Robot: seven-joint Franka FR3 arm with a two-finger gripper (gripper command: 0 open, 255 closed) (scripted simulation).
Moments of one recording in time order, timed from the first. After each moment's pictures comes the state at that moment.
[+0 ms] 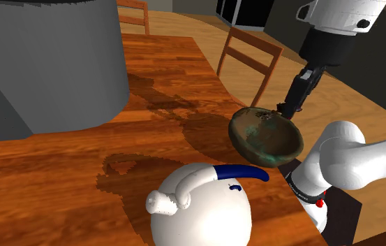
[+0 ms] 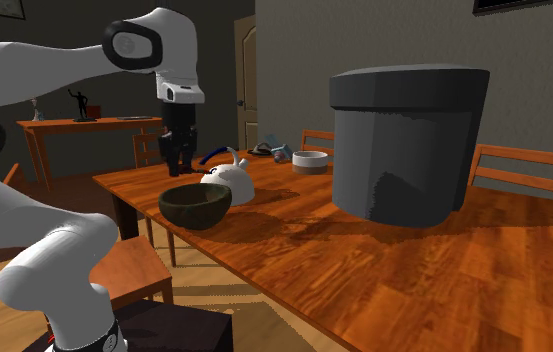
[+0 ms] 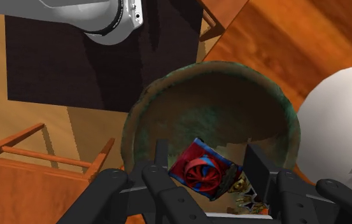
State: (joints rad) arm 0.24 -0.93 0.26 -2.25 0.28 1.27 0.41
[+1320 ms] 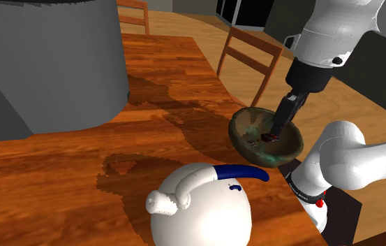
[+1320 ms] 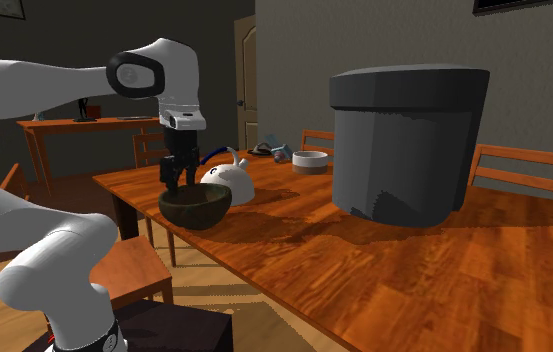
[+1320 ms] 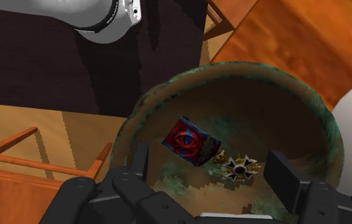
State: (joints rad) arm 0.25 -1.00 0.28 -2.43 0.31 1.38 0.40
